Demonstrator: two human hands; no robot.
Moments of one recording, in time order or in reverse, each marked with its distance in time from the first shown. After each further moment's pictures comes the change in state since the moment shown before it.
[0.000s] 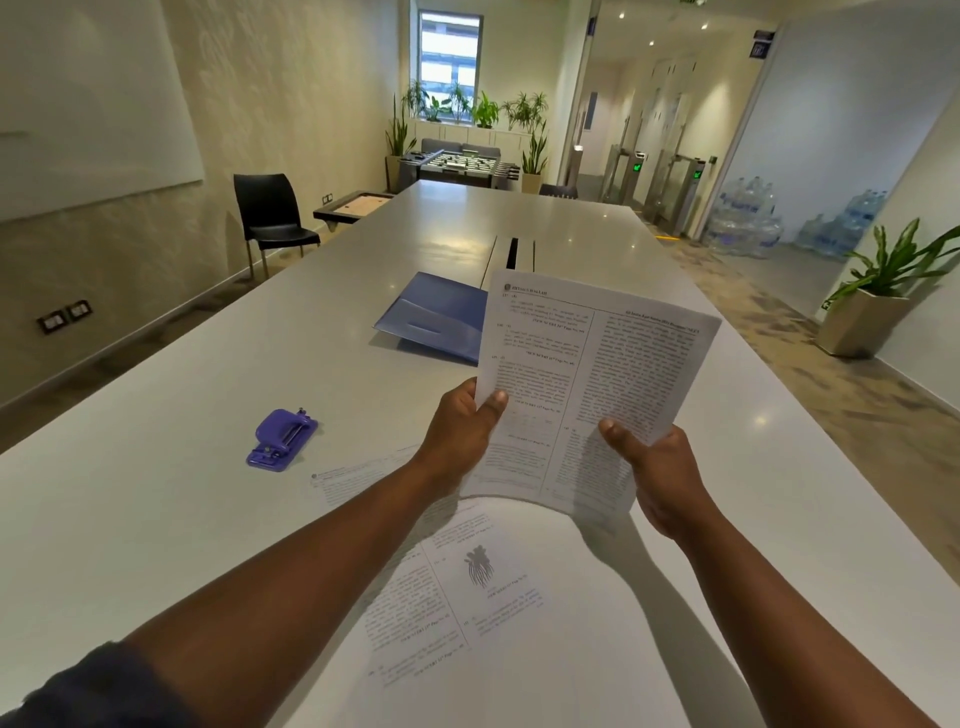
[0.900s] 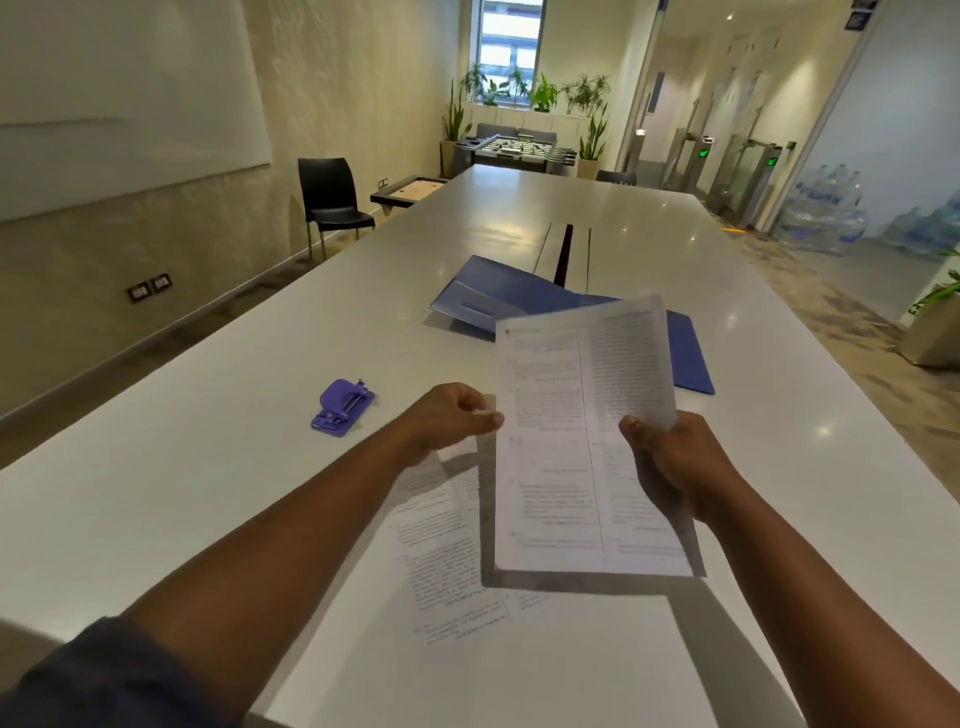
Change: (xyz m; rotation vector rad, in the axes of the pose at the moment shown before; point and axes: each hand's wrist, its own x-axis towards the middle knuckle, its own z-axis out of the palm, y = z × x) left_hand -0.004 -0.018 -0.082 0.422 -0.036 -0.316; right_hand 0.002 -0.013 0.028 -0.434 -0.063 0.183
